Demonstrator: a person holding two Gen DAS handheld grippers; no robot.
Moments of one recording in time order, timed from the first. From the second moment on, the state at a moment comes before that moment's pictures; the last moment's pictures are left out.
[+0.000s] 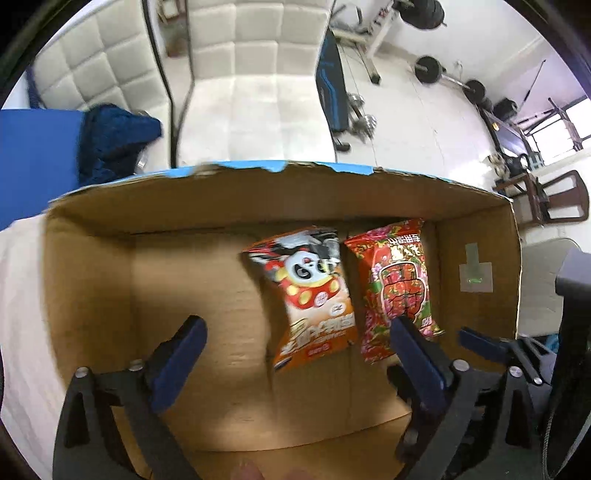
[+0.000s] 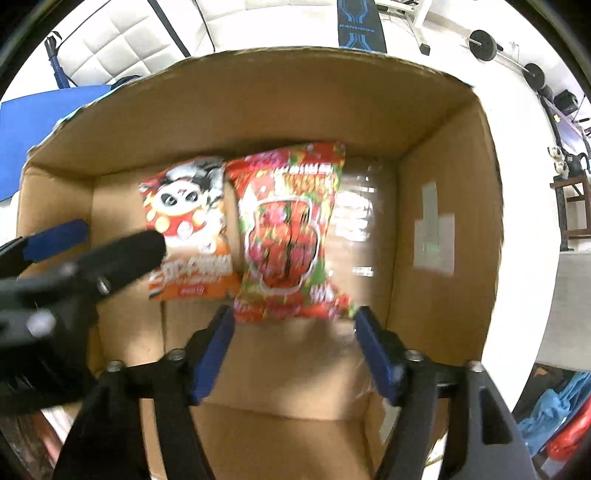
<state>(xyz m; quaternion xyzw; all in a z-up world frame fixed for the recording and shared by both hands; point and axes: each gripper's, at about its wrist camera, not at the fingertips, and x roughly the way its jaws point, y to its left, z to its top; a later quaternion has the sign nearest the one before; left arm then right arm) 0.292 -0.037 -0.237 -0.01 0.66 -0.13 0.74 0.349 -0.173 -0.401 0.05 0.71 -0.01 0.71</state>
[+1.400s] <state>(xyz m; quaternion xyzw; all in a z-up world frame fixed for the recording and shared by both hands) 0.088 0.063 -0.249 -0.01 0.63 0.01 0.78 0.130 -0.115 -0.398 -0.28 0.67 0.12 0.68</state>
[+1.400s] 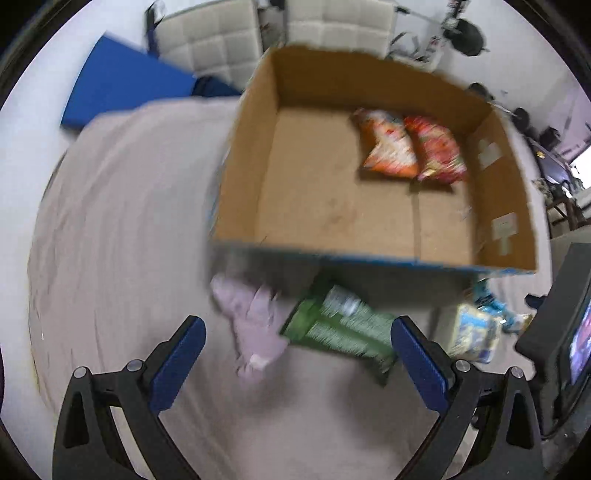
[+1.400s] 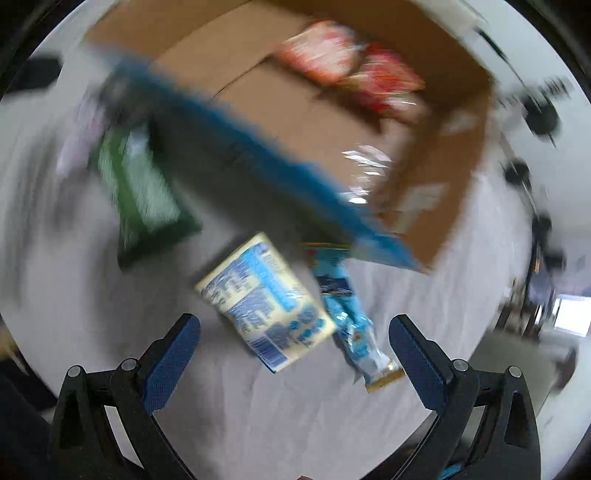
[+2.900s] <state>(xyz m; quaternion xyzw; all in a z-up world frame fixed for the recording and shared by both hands) 0.078 0.021 -0.391 -0.04 0.76 0.04 0.64 0.106 -0.172 -0.461 0.07 0.78 -0.05 0.62</state>
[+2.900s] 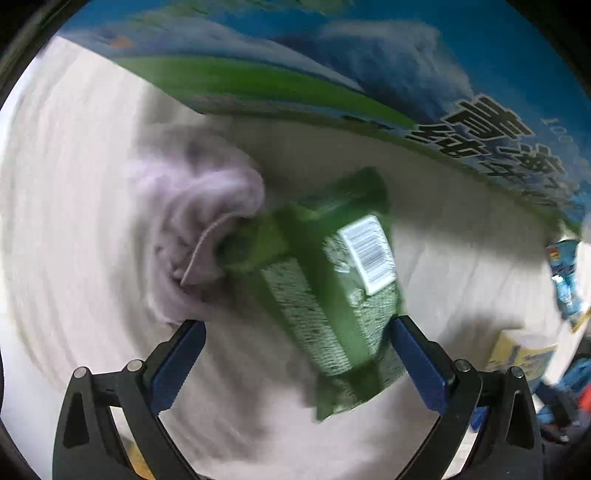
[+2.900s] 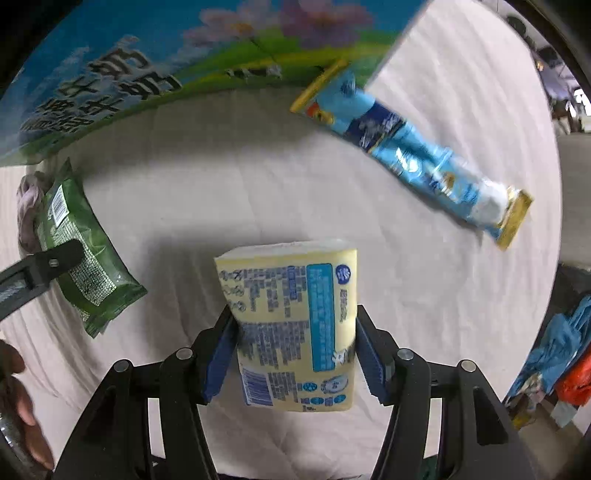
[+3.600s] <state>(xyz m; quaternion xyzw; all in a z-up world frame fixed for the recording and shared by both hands) 0.013 -0.008 -0.402 -0.08 0.77 -0.06 0.63 0.049 -0.168 -0.488 0.05 0.80 -0.04 0.60</state>
